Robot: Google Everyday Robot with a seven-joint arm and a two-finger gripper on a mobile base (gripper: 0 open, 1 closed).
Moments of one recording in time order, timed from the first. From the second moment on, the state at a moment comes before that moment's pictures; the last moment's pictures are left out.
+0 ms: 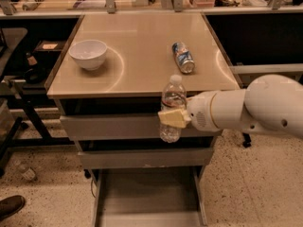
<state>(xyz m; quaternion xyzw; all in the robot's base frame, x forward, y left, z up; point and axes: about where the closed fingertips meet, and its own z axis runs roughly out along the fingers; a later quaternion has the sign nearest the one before) 0.515 -0.060 0.817 -0.32 0.82 0.23 0.40</state>
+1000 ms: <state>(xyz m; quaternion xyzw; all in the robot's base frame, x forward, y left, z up) 0.481 -0.057 0.740 -0.29 0.85 0.27 0.35</state>
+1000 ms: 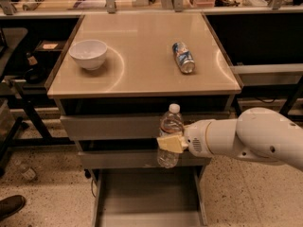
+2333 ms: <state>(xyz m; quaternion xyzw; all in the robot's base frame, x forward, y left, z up) 0.481 -0.031 0.617 -0.20 0.86 0.29 0.37</state>
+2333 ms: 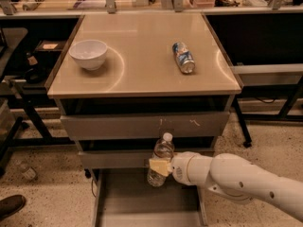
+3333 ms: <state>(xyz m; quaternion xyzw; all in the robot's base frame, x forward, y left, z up) 0.463 -0.030 0.559 -0.15 0.87 0.29 0.36</state>
